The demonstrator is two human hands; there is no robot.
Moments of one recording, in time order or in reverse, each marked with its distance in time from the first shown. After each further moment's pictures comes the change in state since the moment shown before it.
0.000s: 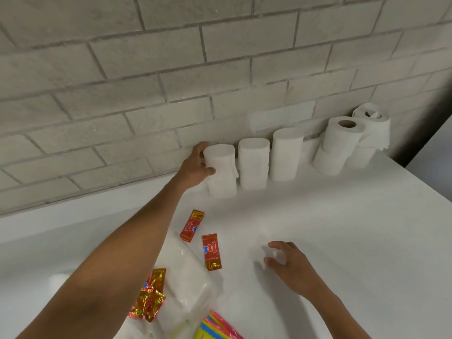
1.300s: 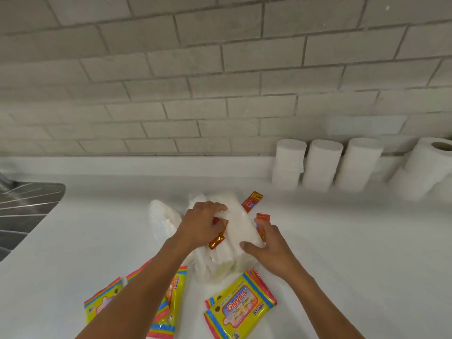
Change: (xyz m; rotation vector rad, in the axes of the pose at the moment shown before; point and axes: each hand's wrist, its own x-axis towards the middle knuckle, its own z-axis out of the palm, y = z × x) left_hand -0.282 -0.061 -0.028 0.556 0.168 -0.149; right_hand -0.043 -0.097 0.084 0.089 -0.285 -0.304
